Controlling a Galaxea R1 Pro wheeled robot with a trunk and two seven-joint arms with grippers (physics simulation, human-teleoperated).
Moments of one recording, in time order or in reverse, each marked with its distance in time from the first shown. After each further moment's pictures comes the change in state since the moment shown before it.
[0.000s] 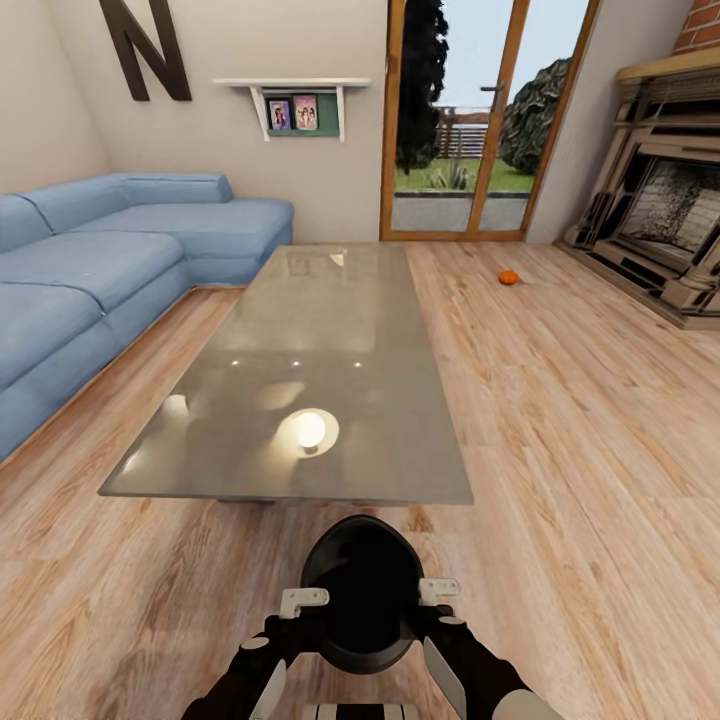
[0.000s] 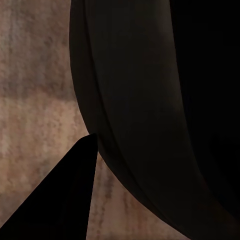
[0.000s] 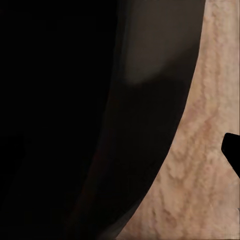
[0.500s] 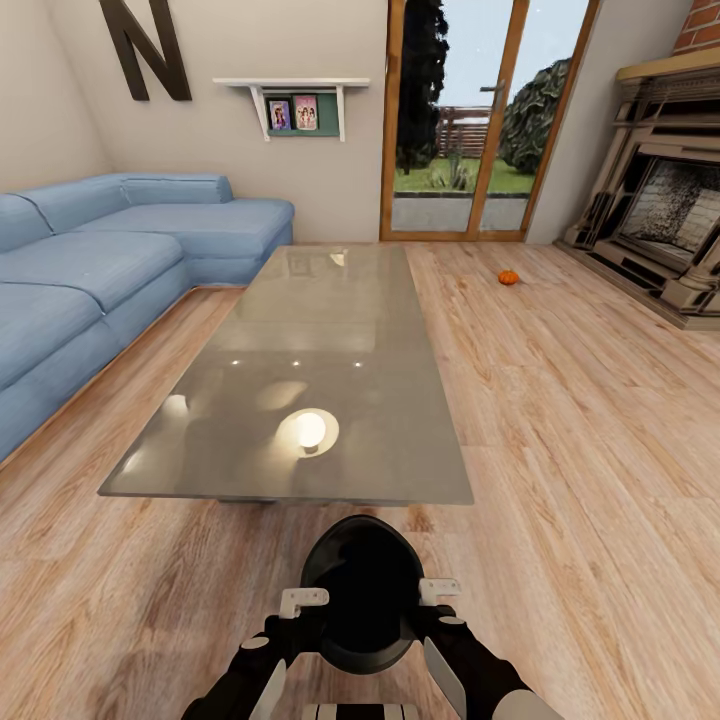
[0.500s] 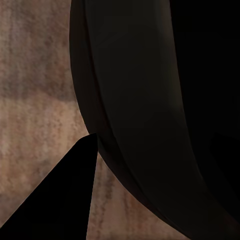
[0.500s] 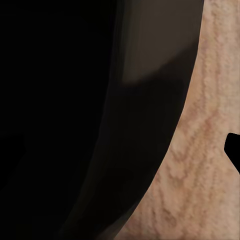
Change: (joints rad) left arm 0.000 0.000 0.000 0.000 0.000 0.001 0.000; right arm 0.000 -0.001 0.000 0.000 -0.001 0.002 0.001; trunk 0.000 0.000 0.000
